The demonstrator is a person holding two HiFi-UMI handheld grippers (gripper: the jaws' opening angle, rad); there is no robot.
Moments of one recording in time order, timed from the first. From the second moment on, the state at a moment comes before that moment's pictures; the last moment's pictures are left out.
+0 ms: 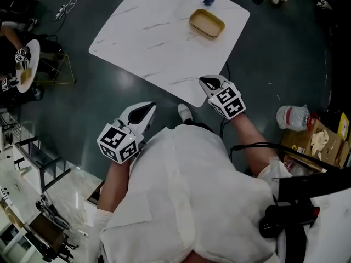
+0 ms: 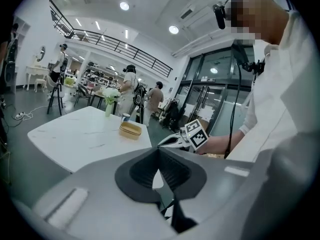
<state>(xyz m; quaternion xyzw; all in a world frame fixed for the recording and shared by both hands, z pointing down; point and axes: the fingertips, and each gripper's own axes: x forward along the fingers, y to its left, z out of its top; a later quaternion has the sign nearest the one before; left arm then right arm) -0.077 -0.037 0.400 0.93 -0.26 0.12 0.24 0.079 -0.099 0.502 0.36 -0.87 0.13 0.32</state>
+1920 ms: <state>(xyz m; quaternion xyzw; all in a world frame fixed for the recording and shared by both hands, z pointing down) -0.120 0.081 0.409 0.95 -0.19 0.14 0.21 -0.023 0.063 0.459 0.36 -0.88 0.10 0.29</state>
